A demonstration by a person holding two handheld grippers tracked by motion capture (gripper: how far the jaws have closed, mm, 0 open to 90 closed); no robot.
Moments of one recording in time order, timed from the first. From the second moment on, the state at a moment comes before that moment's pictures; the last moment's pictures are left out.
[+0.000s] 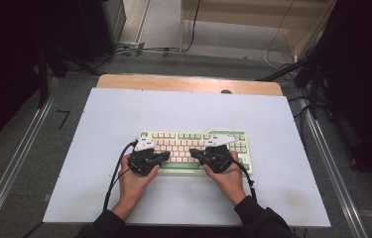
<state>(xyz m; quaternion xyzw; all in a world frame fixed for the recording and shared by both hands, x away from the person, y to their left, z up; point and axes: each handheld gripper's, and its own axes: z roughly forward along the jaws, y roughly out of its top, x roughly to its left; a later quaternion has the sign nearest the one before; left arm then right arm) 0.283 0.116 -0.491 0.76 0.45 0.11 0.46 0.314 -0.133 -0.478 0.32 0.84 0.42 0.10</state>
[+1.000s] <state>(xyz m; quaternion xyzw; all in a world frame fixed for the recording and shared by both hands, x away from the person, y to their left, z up) 0.299 0.131 -0.490 0.72 0.48 0.13 0.48 0.313 -0.131 -0.479 0.32 0.84 0.42 0.09</state>
